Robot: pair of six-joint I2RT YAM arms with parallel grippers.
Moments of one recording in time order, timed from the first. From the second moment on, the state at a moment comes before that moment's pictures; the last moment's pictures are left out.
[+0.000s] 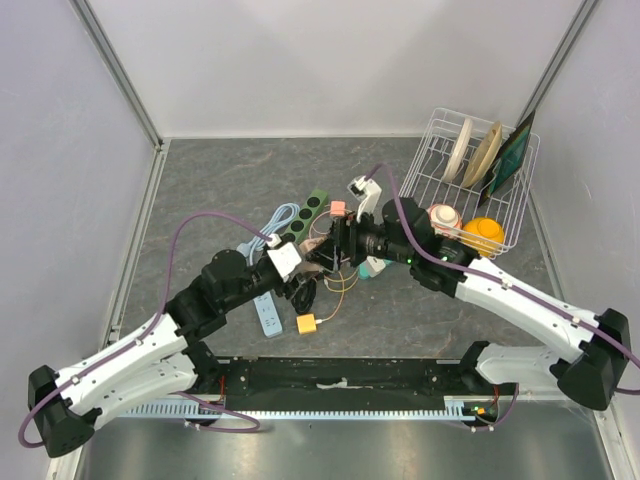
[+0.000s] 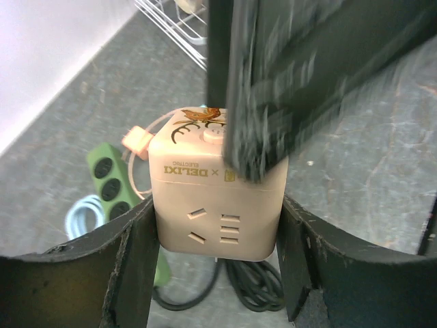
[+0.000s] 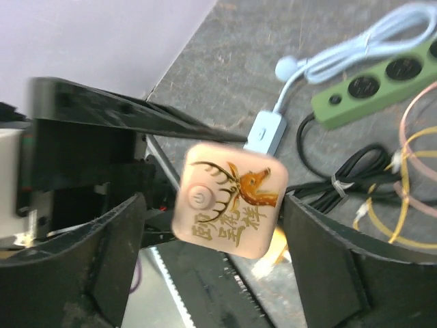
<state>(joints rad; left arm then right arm) -0.87 0.76 0.62 -0.03 0.09 0.31 0.87 1.21 1.03 -0.15 -0.23 0.60</state>
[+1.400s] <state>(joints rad) -0.86 0.74 0.48 0.19 0.30 -0.01 0.67 1.38 1.18 -0.47 -1.00 -0.48</state>
